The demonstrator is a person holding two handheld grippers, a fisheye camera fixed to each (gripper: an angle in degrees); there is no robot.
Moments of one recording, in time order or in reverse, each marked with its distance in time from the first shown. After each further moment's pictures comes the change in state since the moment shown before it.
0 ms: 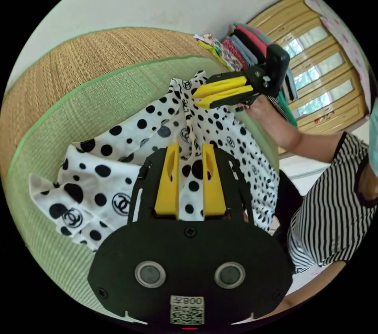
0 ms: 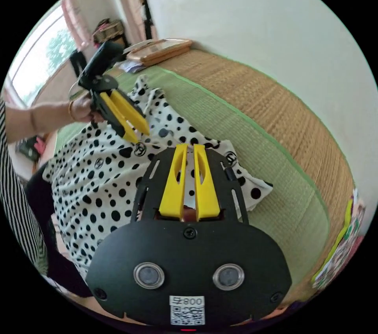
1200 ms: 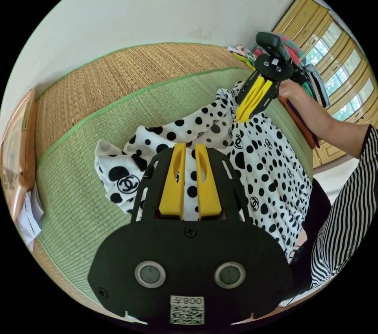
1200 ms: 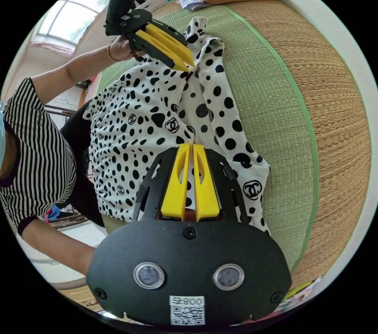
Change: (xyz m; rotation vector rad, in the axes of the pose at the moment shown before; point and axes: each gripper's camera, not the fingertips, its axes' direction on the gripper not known) left arm 0.040 0.043 -0.078 0.133 -0.261 -0.094; right arm 0.004 -0.099 0.059 -0.399 -0.359 -0.230
